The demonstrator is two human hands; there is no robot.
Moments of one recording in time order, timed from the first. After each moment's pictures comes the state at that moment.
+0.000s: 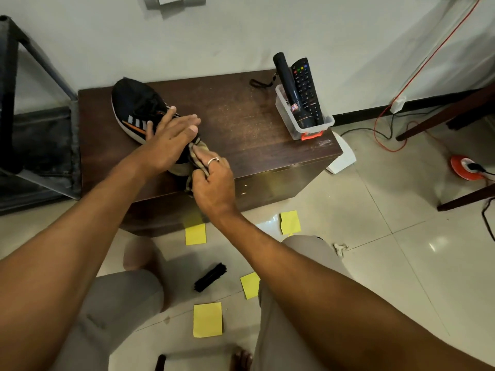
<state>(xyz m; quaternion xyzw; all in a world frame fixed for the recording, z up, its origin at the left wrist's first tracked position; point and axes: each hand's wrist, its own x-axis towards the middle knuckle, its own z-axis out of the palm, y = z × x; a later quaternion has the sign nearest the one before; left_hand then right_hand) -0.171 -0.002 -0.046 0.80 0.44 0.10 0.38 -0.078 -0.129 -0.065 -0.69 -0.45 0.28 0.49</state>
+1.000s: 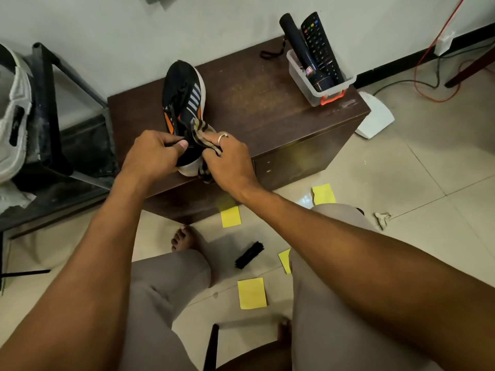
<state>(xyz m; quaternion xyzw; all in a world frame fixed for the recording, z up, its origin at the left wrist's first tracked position) -0.214 -0.059 0.006 0.71 0.60 0.09 0.35 -0.075 -0.127 -0.057 -0.68 -0.45 0.32 0.49</state>
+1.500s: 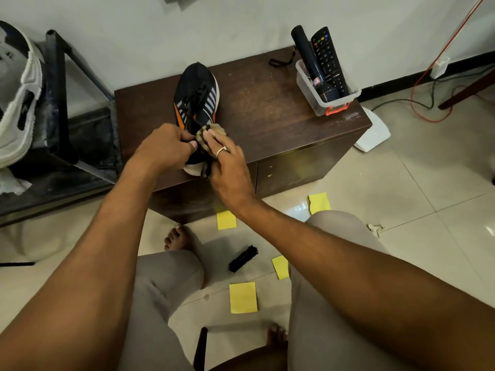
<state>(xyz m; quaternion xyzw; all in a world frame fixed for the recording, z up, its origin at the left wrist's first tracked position) -0.207 -0.050 0.014 0.75 0.57 0.01 0.34 -0.094 -0.142 -0.070 -0.67 -0.54 0.24 0.44</state>
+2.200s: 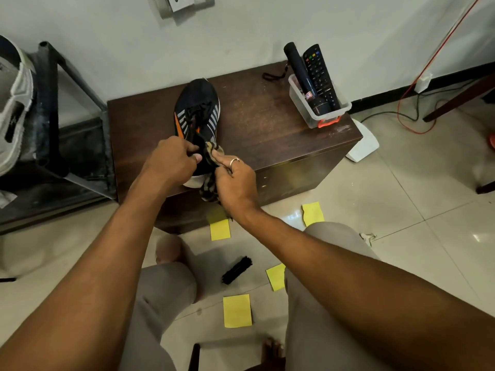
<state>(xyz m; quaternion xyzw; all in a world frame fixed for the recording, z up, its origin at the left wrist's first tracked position) -0.189 -0.055 0.003 0.77 0.57 0.03 0.27 -0.082 -0.144 -0.057 -0.68 -0.35 0.36 0.53</state>
